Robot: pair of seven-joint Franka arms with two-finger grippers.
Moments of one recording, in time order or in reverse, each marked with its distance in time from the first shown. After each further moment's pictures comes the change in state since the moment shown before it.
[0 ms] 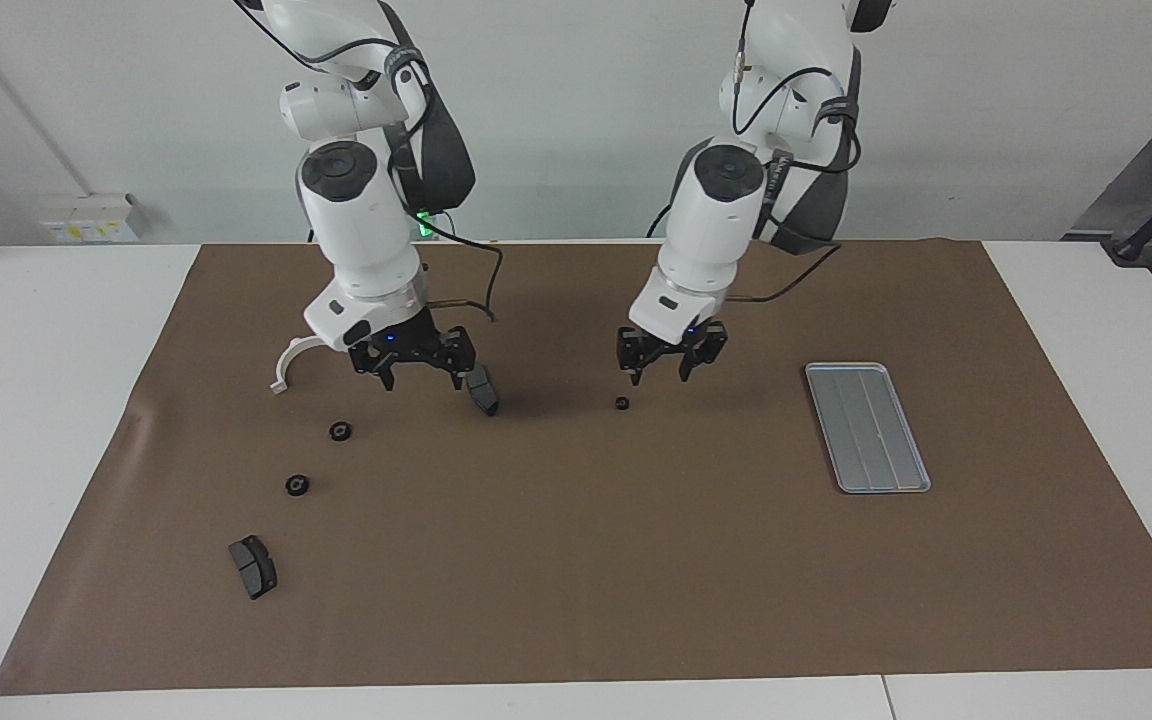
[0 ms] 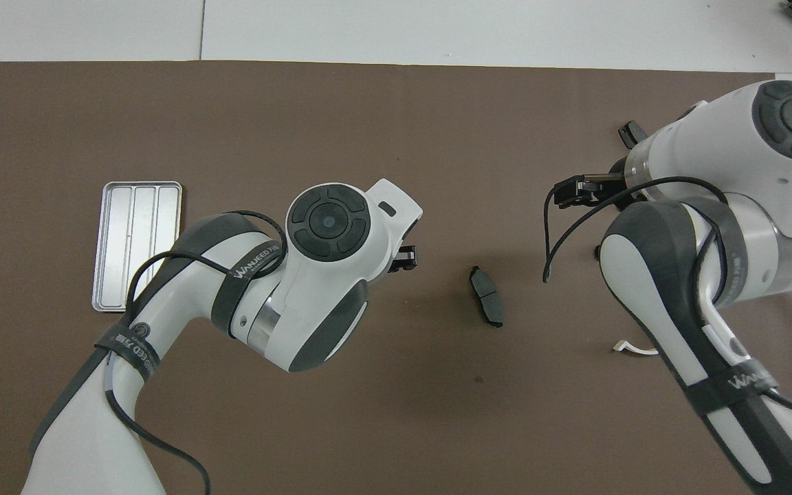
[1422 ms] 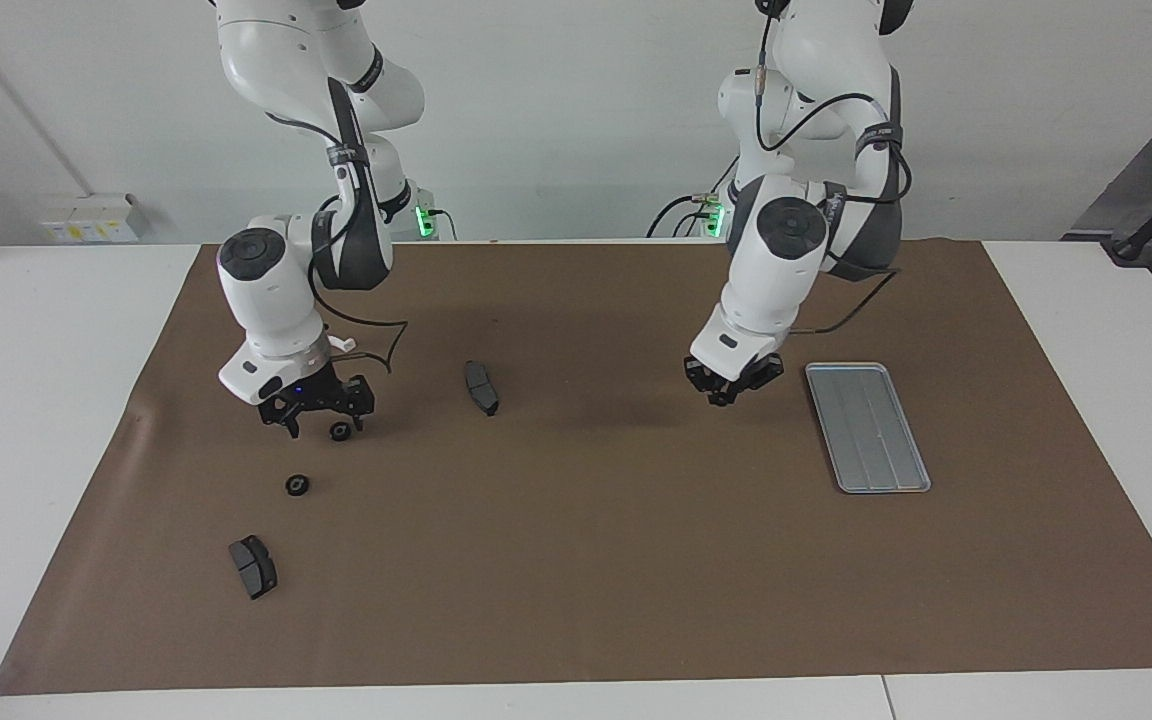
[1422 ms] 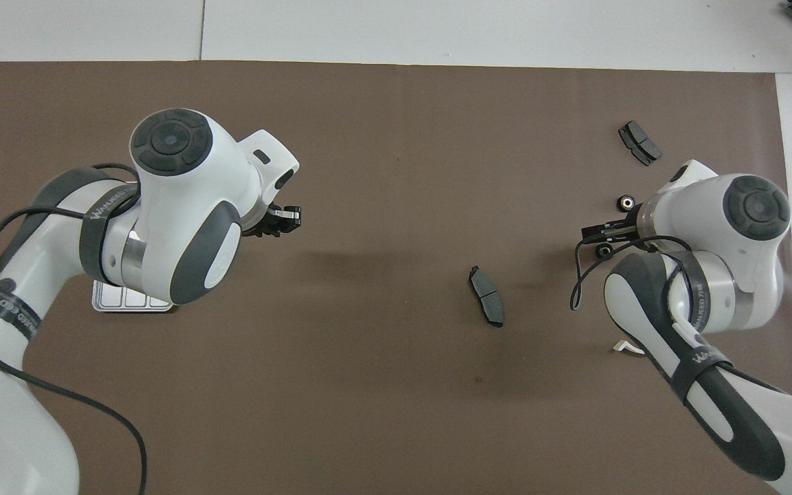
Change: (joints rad) left arm 0.024 0.028 -0.030 -0.081 0.062 0.024 0.032; right arm -0.185 -0.016 -0.113 -0.294 -0.075 0.336 -0.431
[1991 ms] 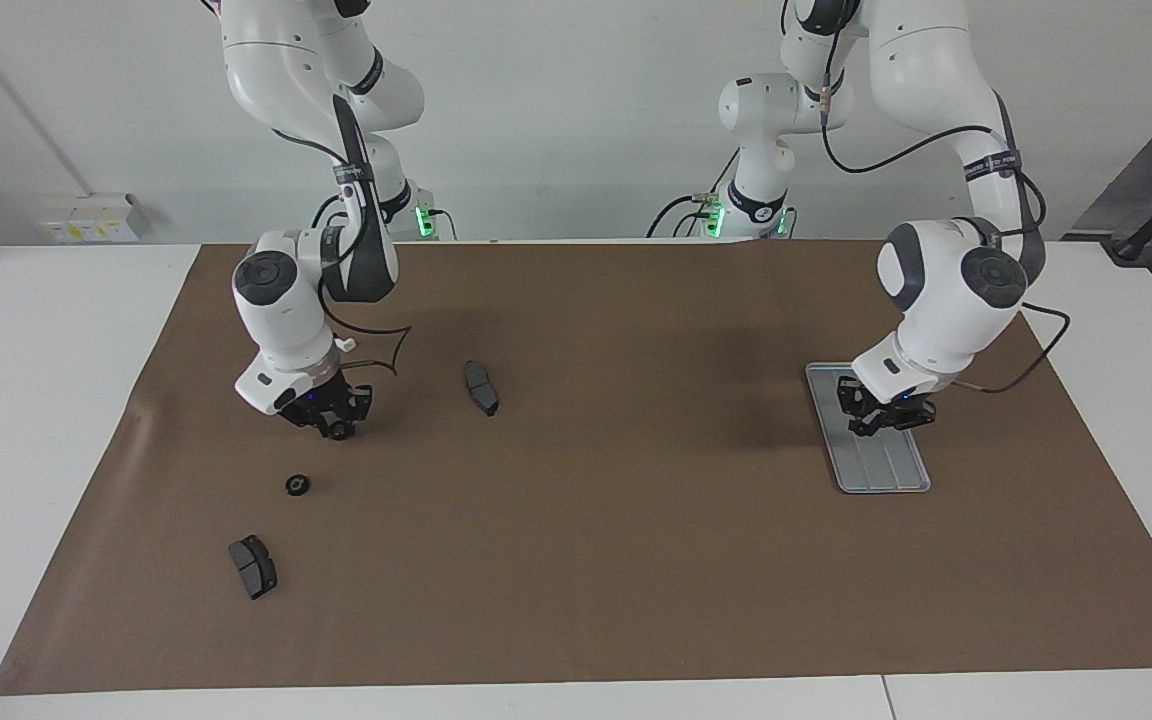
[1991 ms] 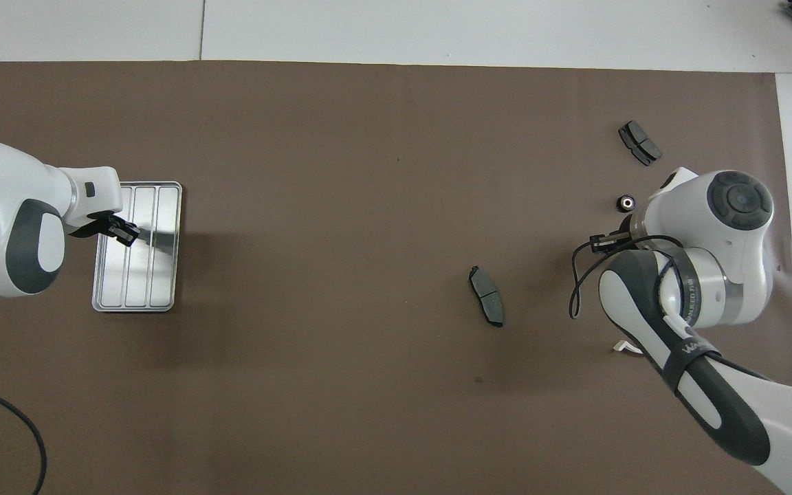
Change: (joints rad) left arm 0.340 0.015 0.013 -0.085 0.002 0.097 0.710; right arm 0.000 0.053 0.000 -0.075 -0.001 0.014 0.000
